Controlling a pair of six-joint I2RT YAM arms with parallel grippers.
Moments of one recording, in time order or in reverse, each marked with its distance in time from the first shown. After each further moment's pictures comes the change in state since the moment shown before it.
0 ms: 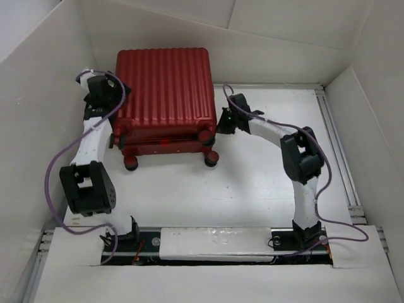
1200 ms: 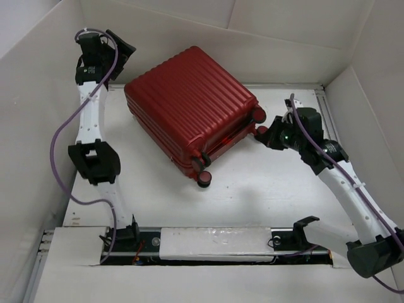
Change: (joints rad) left arm -0.051 0.244 0.702 -0.356 0.233 -0.080; right arm -0.103 -1.125 -0.538 -0.355 0.086 -0.248
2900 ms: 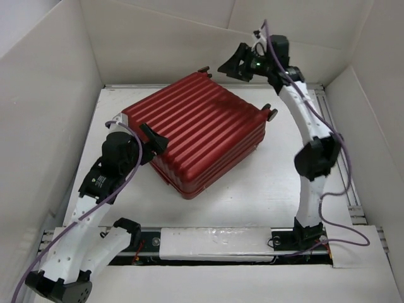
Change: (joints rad) left arm -0.467 -1.149 -1.202 -0.052 -0.218 0.036; right arm -0.089 1.104 1.154 0.107 -0.441 0.151
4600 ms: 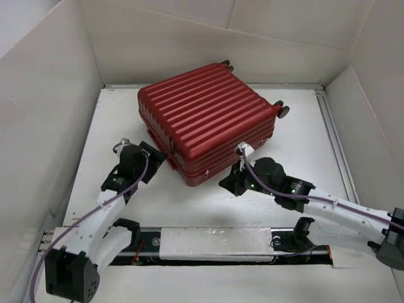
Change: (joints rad) left arm 0.108 0.050 -0.385 0.208 0.010 -0.301; right arm 0.699 -1.193 -1.646 0.408 0.503 -0.178
